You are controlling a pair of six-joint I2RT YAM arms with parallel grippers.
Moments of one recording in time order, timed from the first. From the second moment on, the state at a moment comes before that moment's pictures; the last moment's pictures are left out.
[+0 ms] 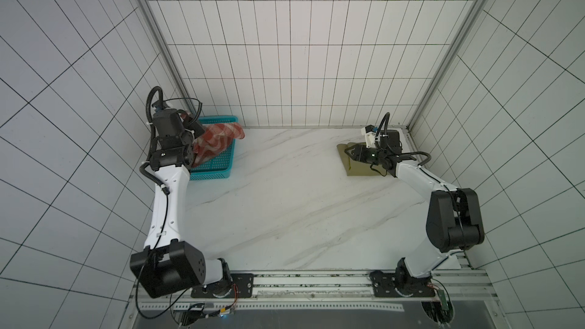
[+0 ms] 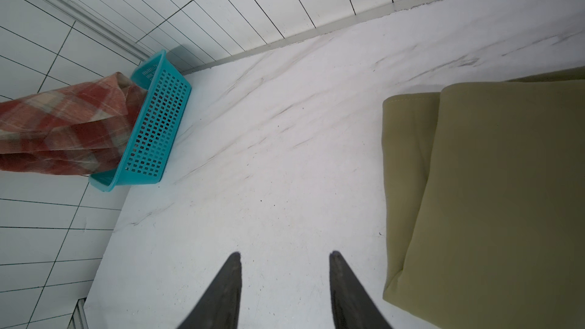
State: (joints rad) left arm 0.27 1.35 1.47 -0.42 0.09 -0.45; right arm 0.12 1.66 1.15 -0.12 -0.55 0.33
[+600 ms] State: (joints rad) left arm 0.24 1.33 1.73 -0.10 0.54 -0.73; right arm 0.12 1.52 1.15 -0.11 -0.56 0.33
